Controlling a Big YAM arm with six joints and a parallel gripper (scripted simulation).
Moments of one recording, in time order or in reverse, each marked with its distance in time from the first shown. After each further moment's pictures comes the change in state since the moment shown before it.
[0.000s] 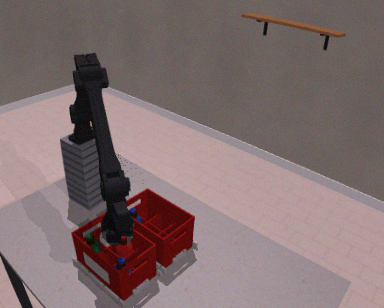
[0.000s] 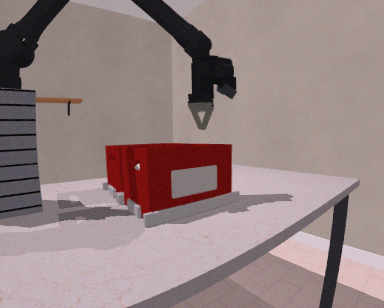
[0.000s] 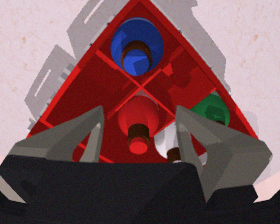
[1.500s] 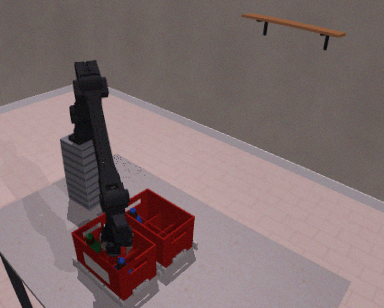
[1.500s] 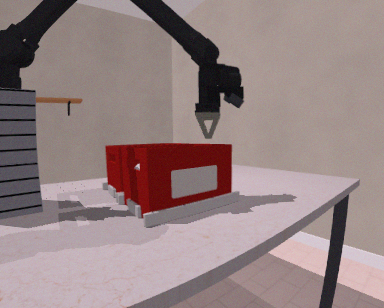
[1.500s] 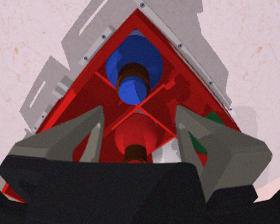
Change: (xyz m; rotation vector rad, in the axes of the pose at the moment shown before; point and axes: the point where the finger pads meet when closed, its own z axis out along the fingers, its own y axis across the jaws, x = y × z) arm -0.019 -0.003 0.028 0.004 0.011 -0.009
